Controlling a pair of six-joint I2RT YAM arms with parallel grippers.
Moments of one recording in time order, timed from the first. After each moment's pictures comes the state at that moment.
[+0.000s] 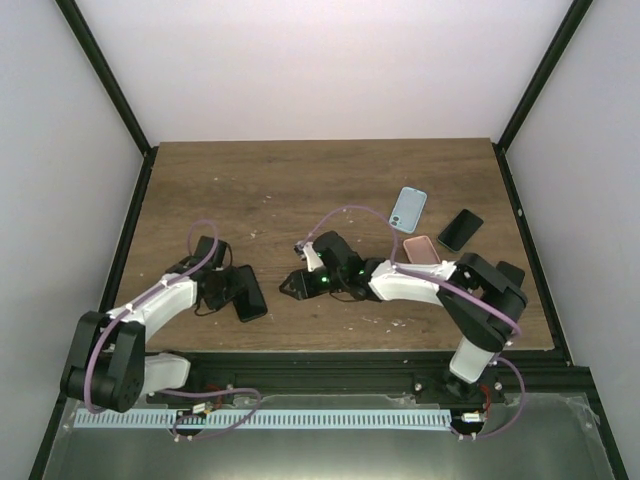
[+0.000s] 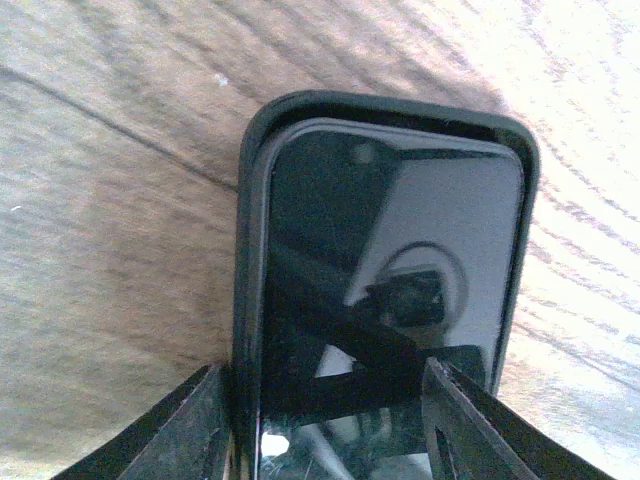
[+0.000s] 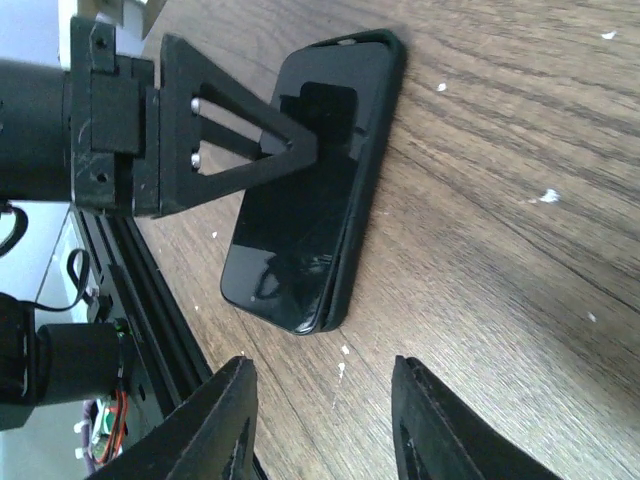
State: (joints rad) left arm -0.26 1.25 0.54 -0.49 0.13 -0.82; right arm 0.90 1.68 0.89 0.11 -0.43 0.63
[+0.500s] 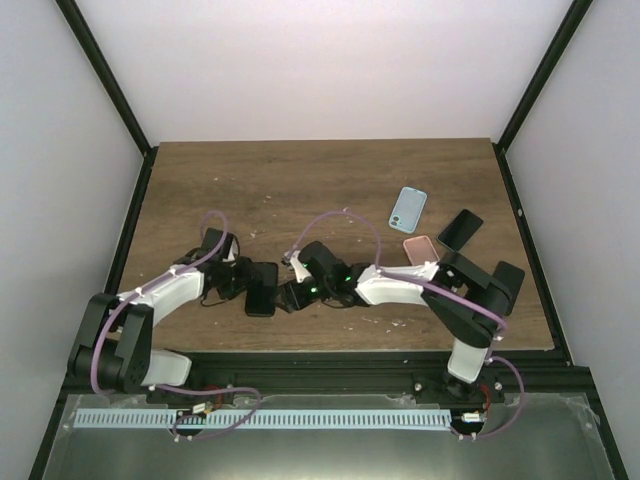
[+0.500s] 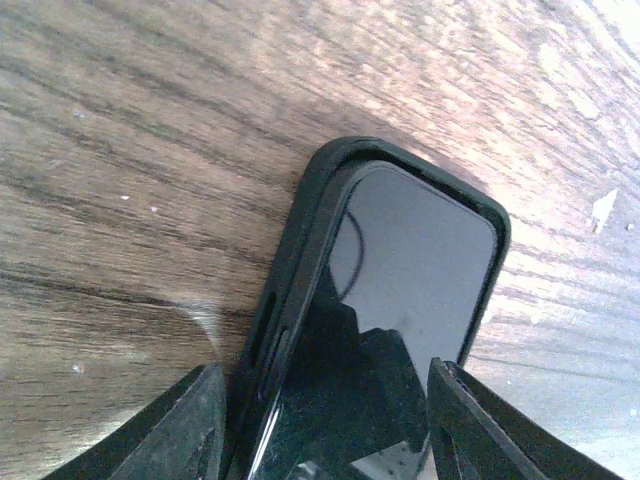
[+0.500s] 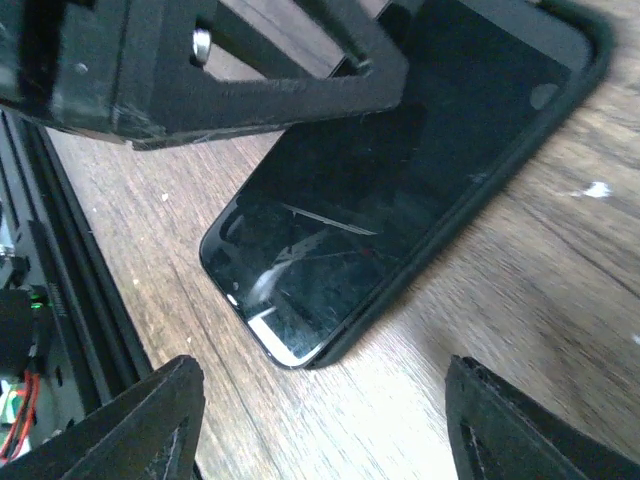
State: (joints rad) left arm -0.28 1.36 0.59 -0.34 0.28 -0.78; right arm 0.97 1.75 0.92 0.09 -0.37 0.52
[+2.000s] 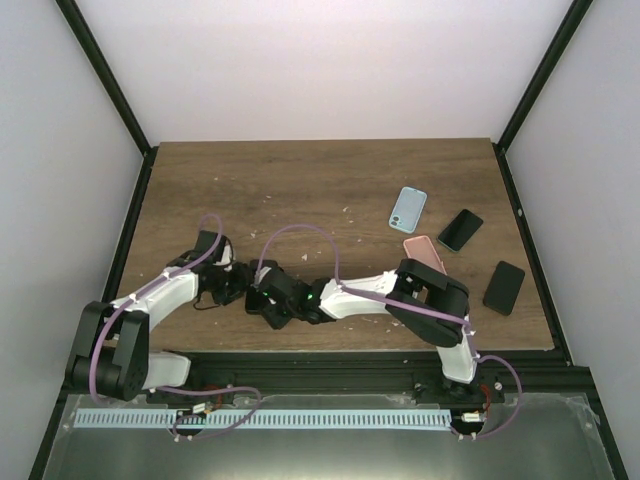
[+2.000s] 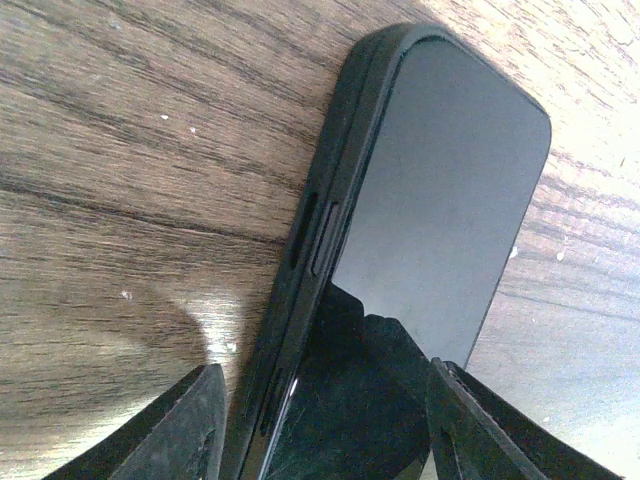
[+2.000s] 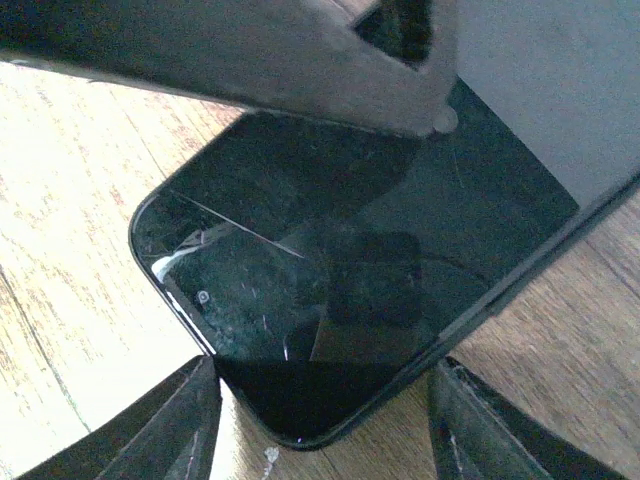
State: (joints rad) left arm -0.24 1.31 0.58 -0.45 0.35 -0.68; right arm 1.18 1.96 1.16 -0.11 0.07 0.32
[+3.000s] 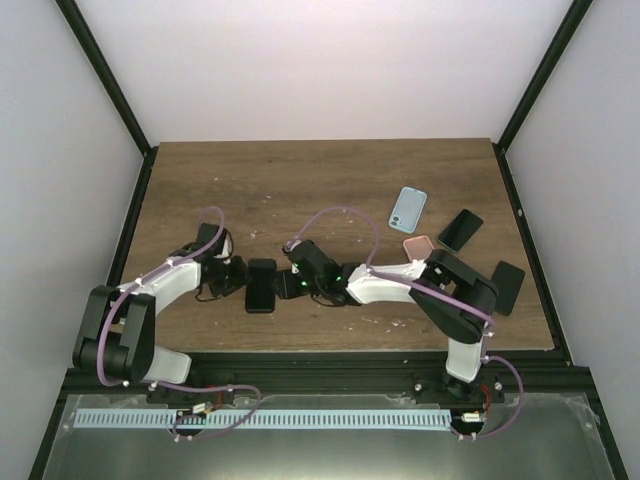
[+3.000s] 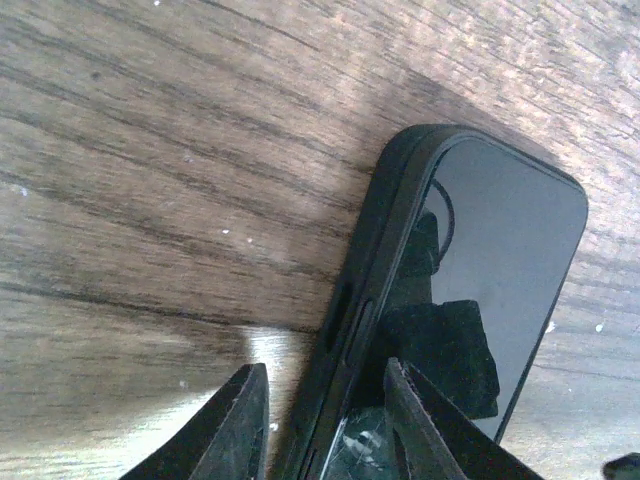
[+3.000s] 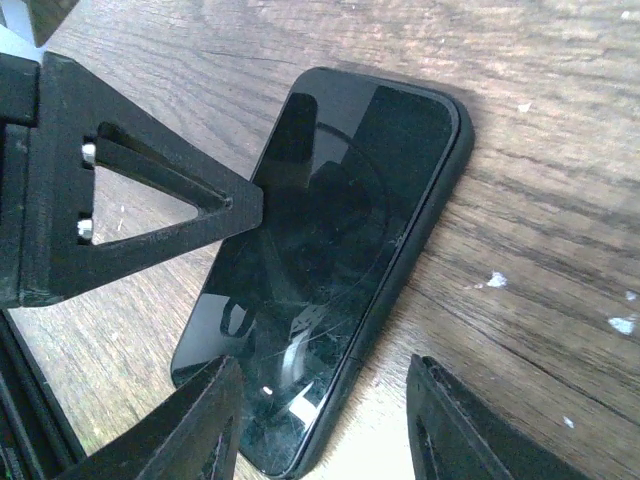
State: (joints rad) left arm -0.21 1.40 0.65 -0.47 0.26 -0.65; right arm 1.00 1.82 1.00 0.12 -0.11 0.68
